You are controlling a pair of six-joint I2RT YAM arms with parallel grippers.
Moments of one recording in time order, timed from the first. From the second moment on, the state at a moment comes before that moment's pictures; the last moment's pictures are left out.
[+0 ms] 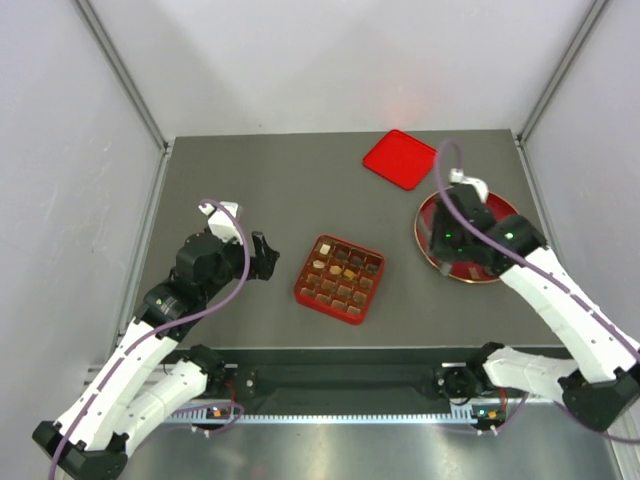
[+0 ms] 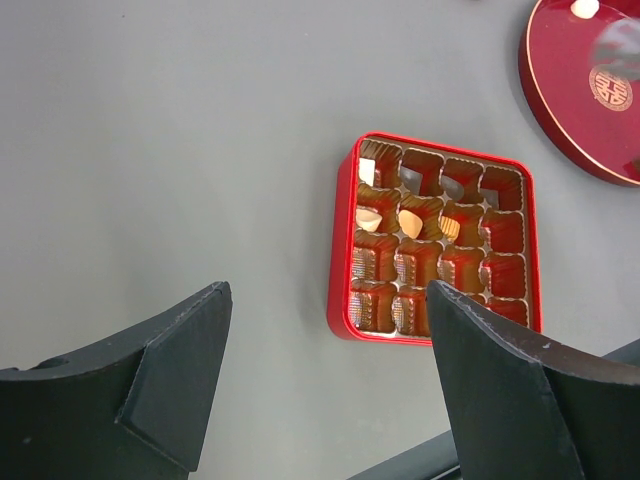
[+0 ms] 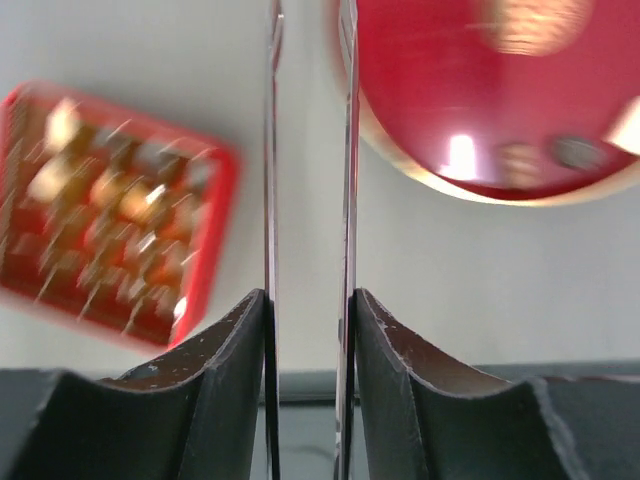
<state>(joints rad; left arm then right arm) -0.52 0.68 0.78 -0.50 -0.07 -0.32 0.65 1.11 1.26 -1.09 0.35 0.62</state>
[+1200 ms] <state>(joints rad) -0.52 0.64 0.78 -0.50 -0.04 -0.32 0.22 0.95 0.96 -1.21 0.27 0.49</state>
